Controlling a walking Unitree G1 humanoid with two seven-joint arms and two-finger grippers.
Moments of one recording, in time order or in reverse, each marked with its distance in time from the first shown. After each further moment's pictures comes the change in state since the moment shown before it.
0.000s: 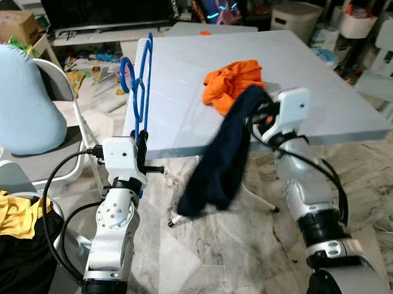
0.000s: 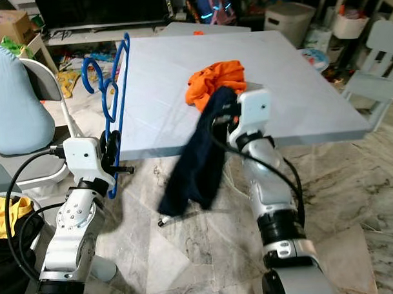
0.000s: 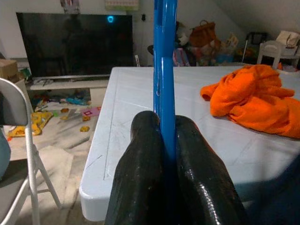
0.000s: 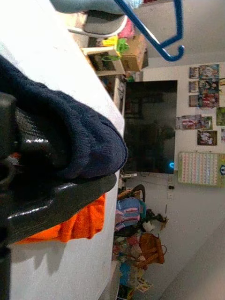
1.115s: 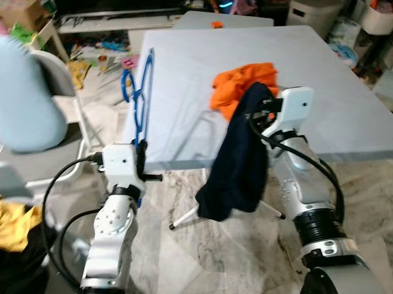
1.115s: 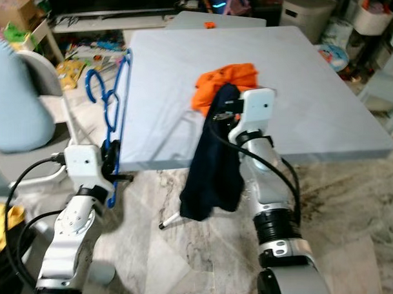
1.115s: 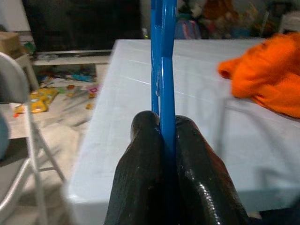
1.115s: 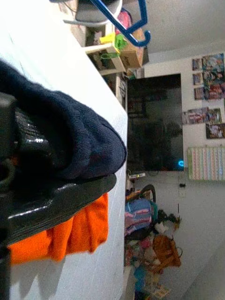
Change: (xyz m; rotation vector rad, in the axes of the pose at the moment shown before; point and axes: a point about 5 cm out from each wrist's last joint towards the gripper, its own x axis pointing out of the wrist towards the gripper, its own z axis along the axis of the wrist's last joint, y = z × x) left arm -0.012 0.000 -0.015 -0.014 0.085 0.001; right arm 0.001 0.006 -0.004 0.041 0.009 -0.047
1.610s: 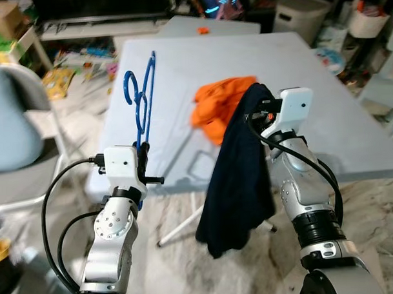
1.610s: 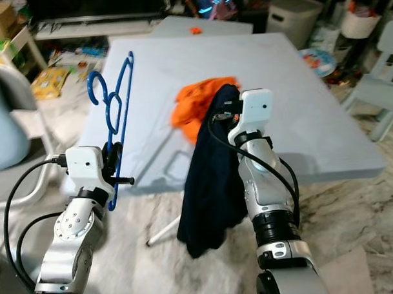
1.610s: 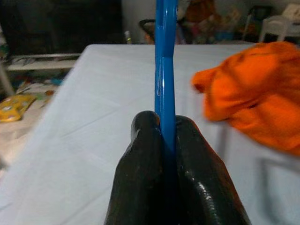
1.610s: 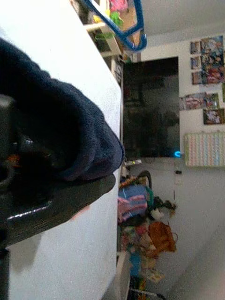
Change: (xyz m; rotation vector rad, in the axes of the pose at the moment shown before) left arm -0.002 -0.005 0.004 -0.001 -0.003 -0.030; right arm -0.001 -0.003 0.003 -0.013 -0.009 -0.010
